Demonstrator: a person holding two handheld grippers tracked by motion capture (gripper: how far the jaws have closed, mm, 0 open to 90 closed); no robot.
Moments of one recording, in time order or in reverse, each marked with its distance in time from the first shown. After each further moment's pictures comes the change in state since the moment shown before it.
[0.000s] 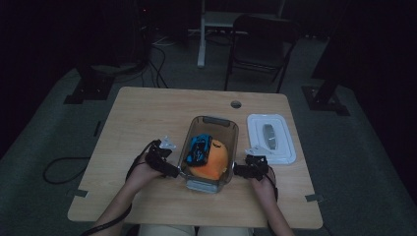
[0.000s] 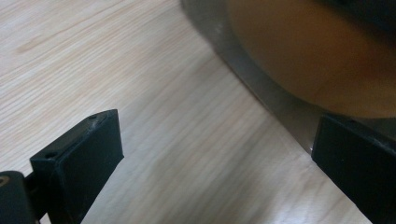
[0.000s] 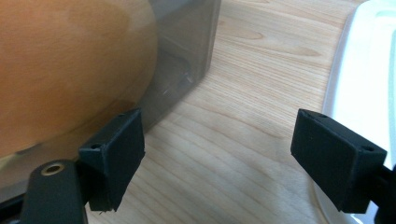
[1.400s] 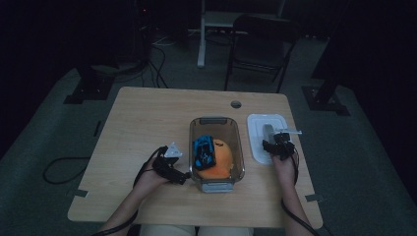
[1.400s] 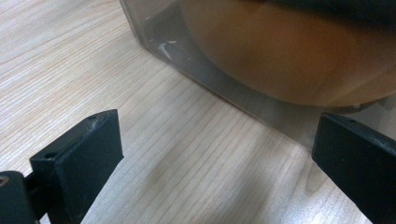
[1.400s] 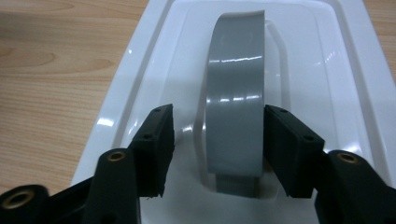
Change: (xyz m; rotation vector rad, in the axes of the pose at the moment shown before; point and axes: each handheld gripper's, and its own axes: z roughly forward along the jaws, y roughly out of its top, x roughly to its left) left arm -0.021 -0.006 0.015 -0.105 -0.045 0.049; right arm -0.116 0.016 0.008 0.106 -0.230 0.266
